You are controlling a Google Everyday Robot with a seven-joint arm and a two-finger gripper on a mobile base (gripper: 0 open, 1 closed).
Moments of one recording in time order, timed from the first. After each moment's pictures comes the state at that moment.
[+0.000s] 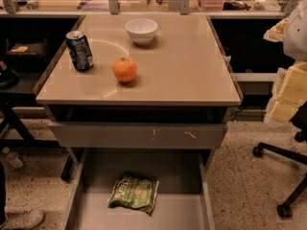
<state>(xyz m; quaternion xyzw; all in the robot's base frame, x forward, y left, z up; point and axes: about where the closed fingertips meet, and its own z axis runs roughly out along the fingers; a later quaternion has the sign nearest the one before) 0.439 -0.215 0.982 -0.60 0.78 -0.04 0.17</state>
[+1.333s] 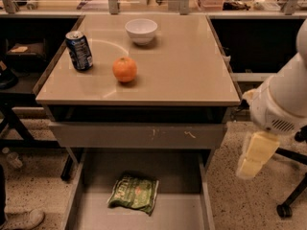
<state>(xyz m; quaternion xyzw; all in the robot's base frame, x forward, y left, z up) 0.414 -0.206 0.856 -0.59 0.80 -0.01 0.14</state>
